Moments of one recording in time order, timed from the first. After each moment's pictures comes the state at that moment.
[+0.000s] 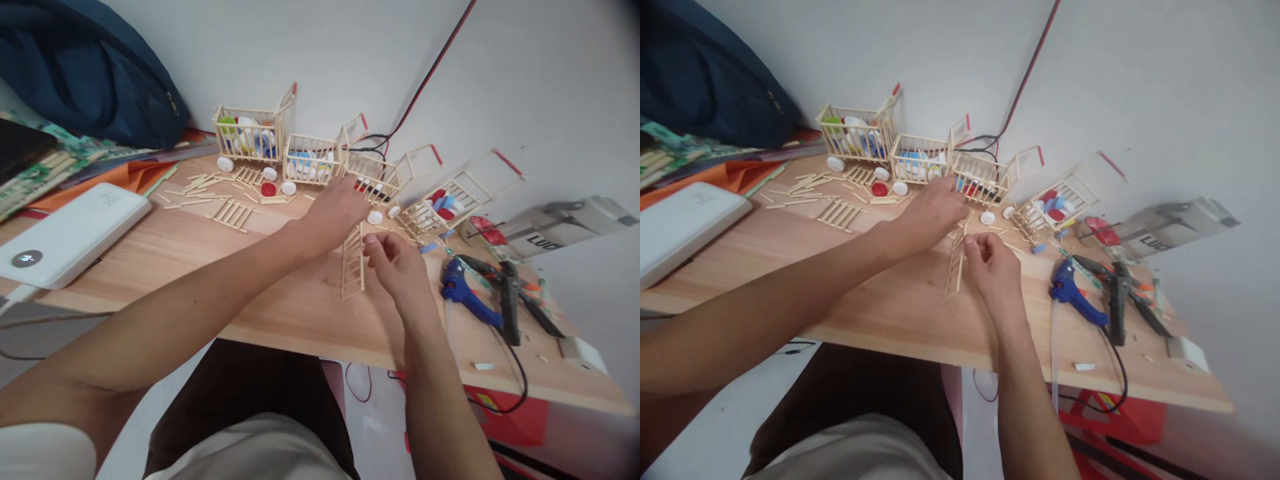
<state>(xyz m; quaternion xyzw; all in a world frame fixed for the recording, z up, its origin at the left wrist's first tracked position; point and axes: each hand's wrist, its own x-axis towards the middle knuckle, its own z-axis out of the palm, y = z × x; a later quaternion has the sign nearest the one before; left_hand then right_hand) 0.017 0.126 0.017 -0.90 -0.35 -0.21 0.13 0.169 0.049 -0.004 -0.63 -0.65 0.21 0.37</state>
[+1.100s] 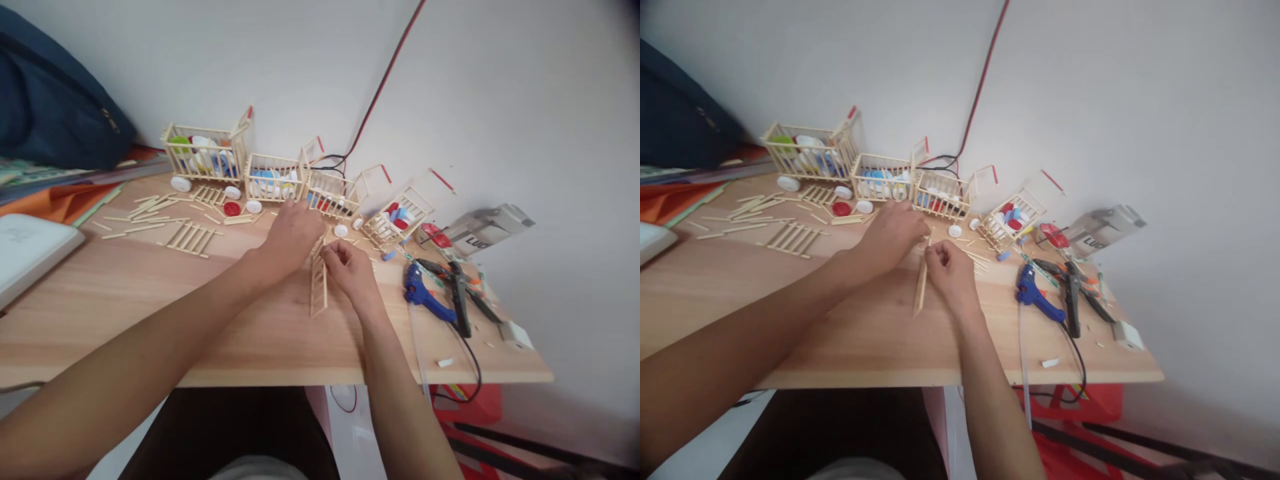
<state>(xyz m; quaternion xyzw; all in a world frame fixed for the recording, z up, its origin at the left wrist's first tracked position) 0.011 0.125 0.017 -0.89 -0.39 -0.19 0.10 0.160 0.076 -0.014 -0.61 -0.64 0.24 0.40</state>
